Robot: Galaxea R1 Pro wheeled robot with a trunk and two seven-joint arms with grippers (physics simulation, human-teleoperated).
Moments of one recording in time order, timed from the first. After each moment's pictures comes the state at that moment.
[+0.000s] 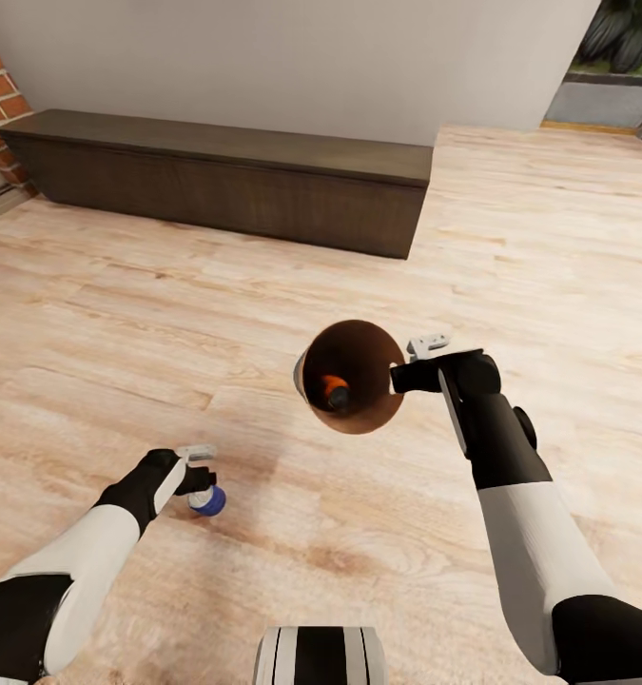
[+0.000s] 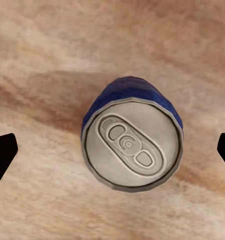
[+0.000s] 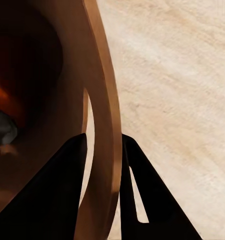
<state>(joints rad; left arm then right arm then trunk) -0.94 0.09 -0.01 -0.40 0.13 0.64 0.08 -0.95 0.04 0.06 -1.27 0.28 1.05 0.36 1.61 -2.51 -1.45</state>
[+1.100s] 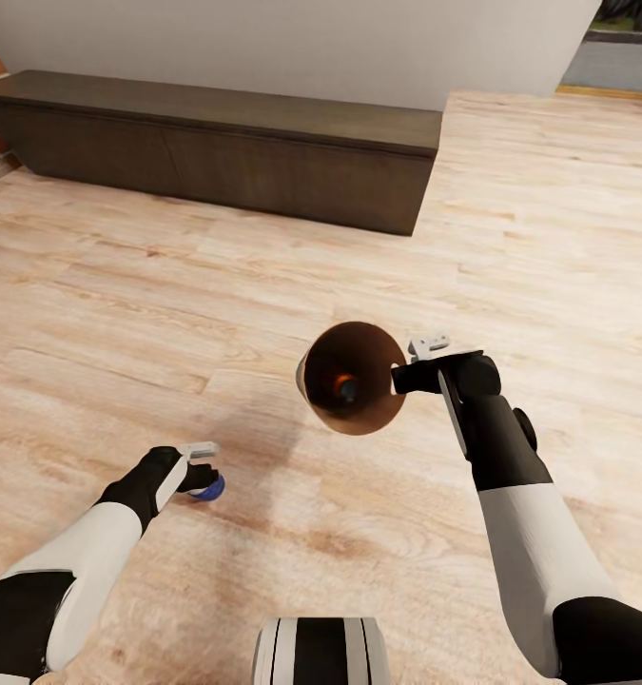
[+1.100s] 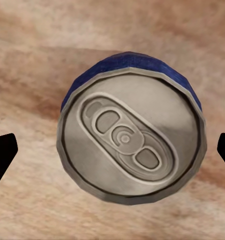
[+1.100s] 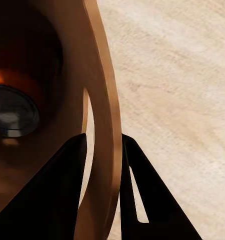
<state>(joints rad) -0.94 0.08 -0.01 -0.40 0.13 0.64 0.08 -0.94 0.04 0.06 -1.28 0.30 1.04 0.36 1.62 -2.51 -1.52</state>
